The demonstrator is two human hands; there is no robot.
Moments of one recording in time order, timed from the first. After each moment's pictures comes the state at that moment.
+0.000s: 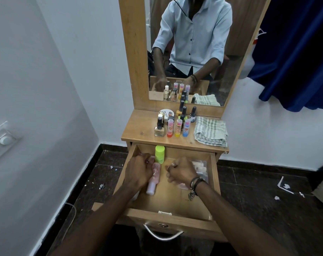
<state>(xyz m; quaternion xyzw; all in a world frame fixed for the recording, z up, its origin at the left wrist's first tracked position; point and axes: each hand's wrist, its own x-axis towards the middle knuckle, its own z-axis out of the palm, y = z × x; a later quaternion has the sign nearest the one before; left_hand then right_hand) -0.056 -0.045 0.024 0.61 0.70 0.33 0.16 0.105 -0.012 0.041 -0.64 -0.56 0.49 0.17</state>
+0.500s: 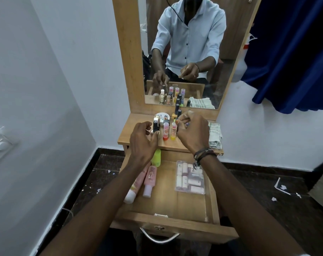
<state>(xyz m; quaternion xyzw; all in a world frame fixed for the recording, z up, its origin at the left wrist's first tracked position) -0.032 0.005 0.092 0.58 0.64 0.50 0.06 0.119 0.025 0.153 -0.61 -0.67 0.13 0.40</state>
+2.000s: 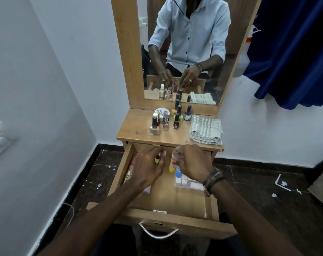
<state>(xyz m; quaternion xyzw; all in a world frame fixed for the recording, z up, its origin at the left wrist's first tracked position) -0.022 -0.043 0.049 0.72 0.55 0.42 0.04 0.149 -0.019 0.101 -0.53 -0.82 0.16 0.14</state>
